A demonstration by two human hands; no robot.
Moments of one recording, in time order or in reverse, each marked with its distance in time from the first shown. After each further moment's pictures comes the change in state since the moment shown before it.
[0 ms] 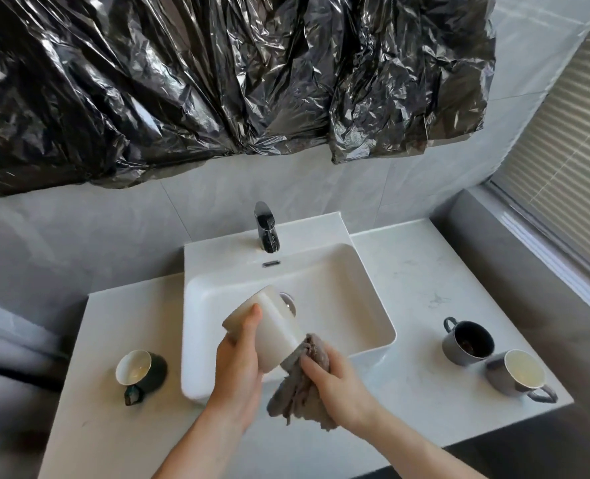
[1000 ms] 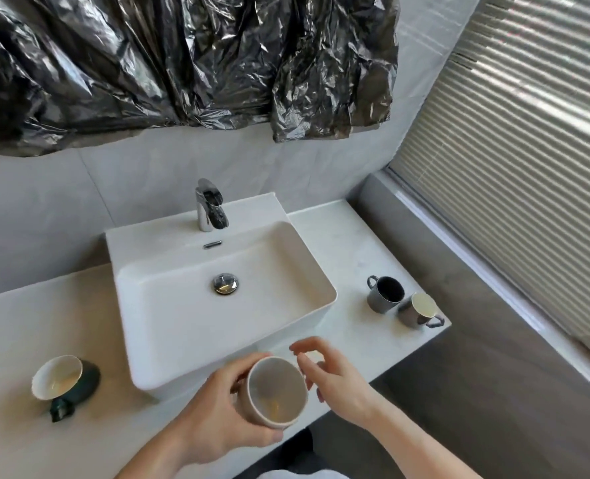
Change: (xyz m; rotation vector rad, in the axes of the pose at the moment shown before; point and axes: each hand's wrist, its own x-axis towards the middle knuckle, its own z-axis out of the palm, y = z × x) left_hand -0.019 -0.041 -0.106 0.769 -0.837 0.172; right_hand -0.077 0.040 0.023 -0.261 0.268 0.024
